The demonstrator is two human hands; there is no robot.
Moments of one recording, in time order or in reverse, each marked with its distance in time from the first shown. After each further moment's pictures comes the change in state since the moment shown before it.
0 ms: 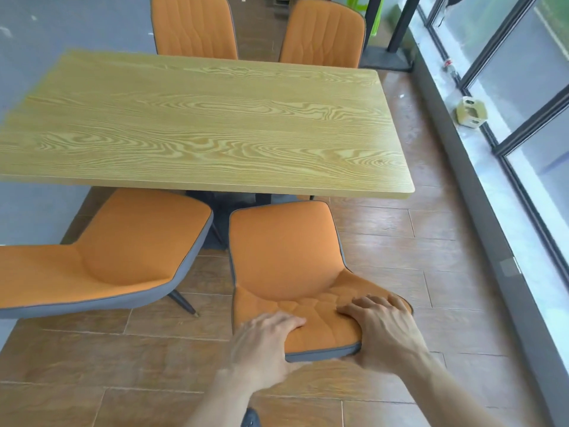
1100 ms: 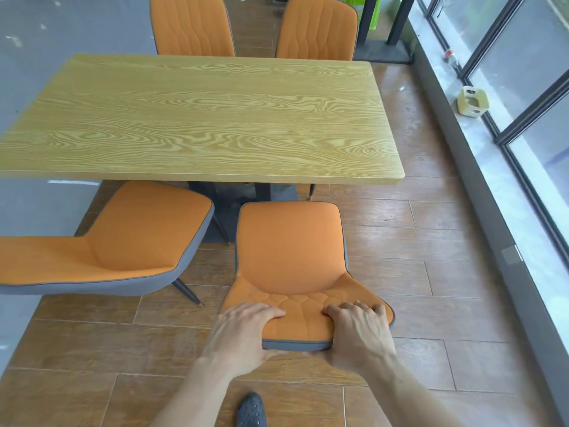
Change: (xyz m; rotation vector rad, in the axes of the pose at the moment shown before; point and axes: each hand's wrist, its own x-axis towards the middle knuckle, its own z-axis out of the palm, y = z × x) left_hand -0.035 0.000 0.002 0.082 0.059 -0.040; right_hand -0.037 -0.038 0.016 -0.005 -0.009 0.091
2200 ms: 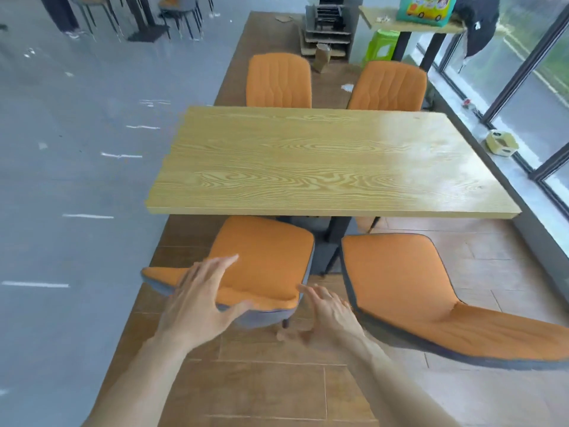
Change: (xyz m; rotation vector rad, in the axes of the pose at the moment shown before) left_hand -0.144 -0.427 -0.234 -0.082 0.343 -0.041; right_hand 0.103 -0.452 -0.078 0.411 -0.010 -0.074
